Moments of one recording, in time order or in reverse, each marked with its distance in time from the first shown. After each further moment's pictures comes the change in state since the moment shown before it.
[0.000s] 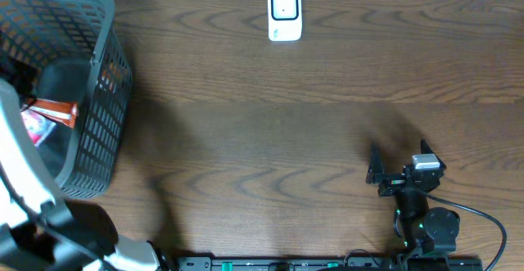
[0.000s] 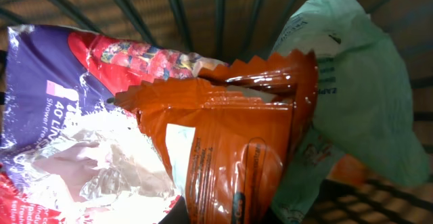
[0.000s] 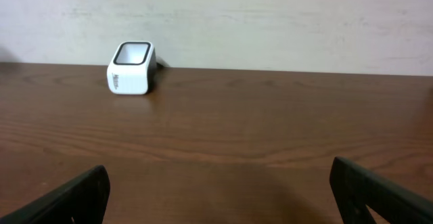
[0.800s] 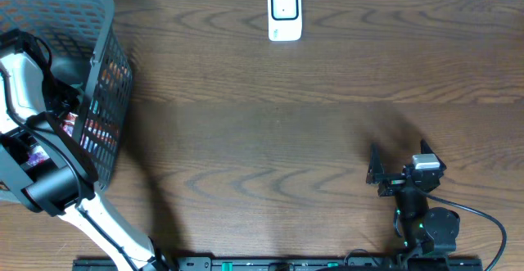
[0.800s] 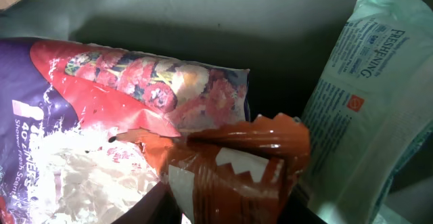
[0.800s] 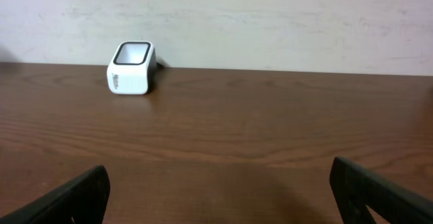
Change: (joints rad) left arm 0.000 0.424 -0.015 0.017 0.074 0.084; right arm 0.000 0.000 0.000 0.000 0.000 0.000
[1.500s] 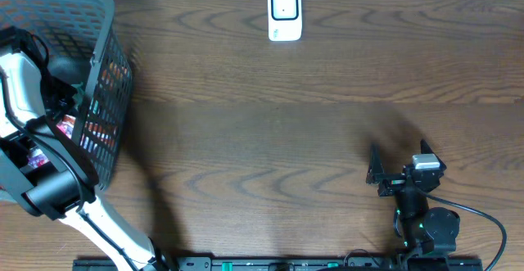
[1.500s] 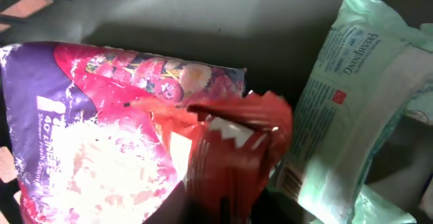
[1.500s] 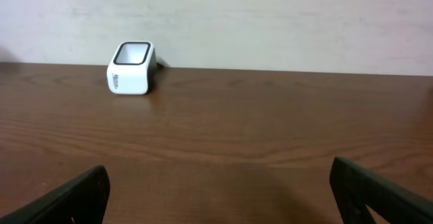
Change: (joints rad) left arm 0.000 -0.031 0.000 0.001 0.000 0.008; right arm 0.000 0.000 0.000 0.000 0.000 0.000
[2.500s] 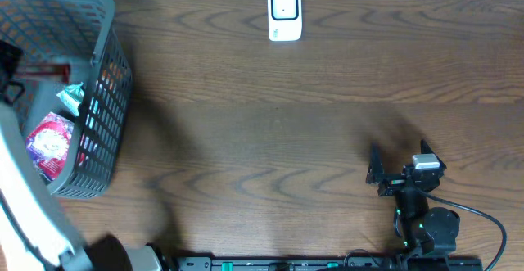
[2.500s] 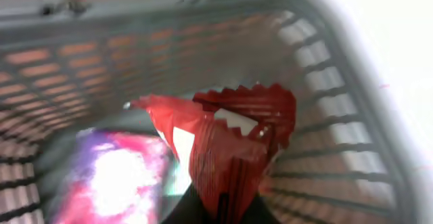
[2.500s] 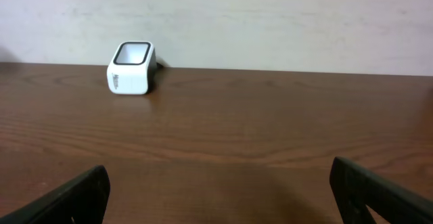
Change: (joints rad) left arm 0.000 -0.592 0.020 0.202 0.103 -0.072; right arm 0.000 0.000 0.000 0.000 0.000 0.000
